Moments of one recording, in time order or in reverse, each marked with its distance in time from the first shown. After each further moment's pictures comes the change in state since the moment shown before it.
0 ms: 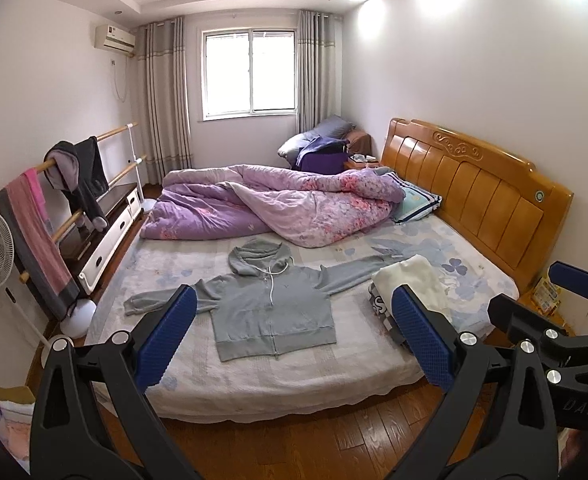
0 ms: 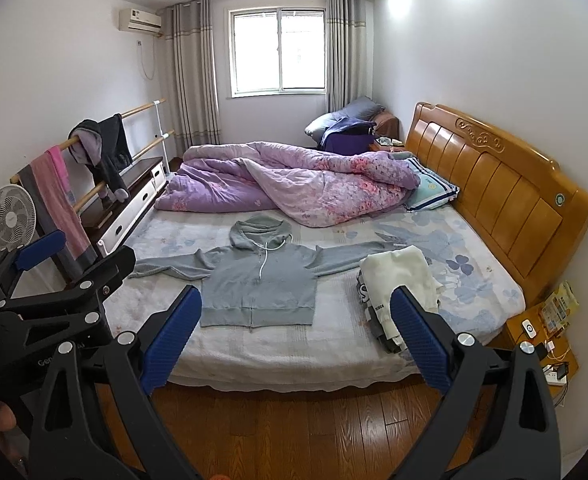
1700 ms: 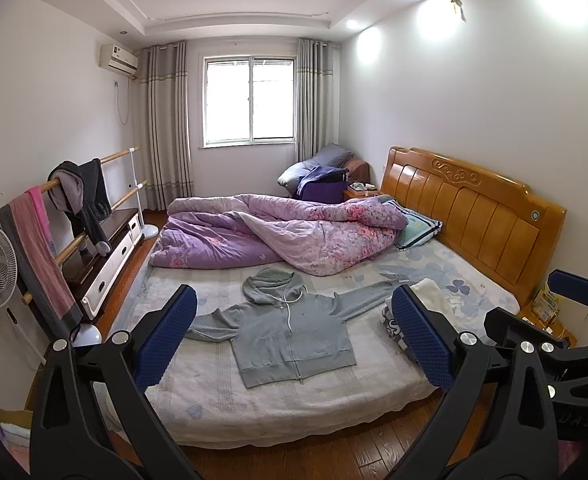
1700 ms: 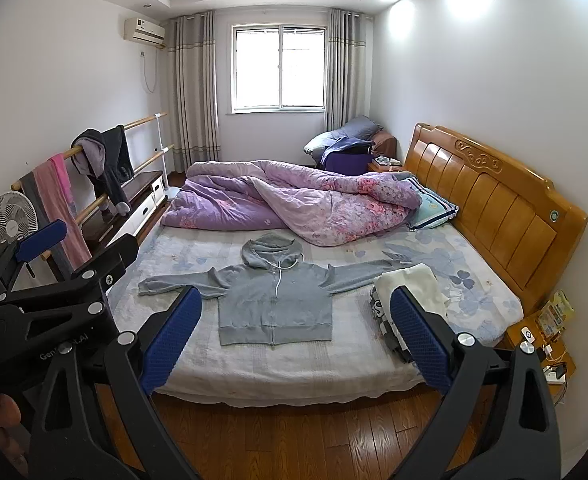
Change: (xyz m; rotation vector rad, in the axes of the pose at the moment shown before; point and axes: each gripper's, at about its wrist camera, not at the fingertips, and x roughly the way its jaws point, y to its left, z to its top) left arm -0.050 0.083 0.024 -0.001 -0.105 -0.014; right arm -0.017 0.078 0.013 -0.011 -0.056 -0.027
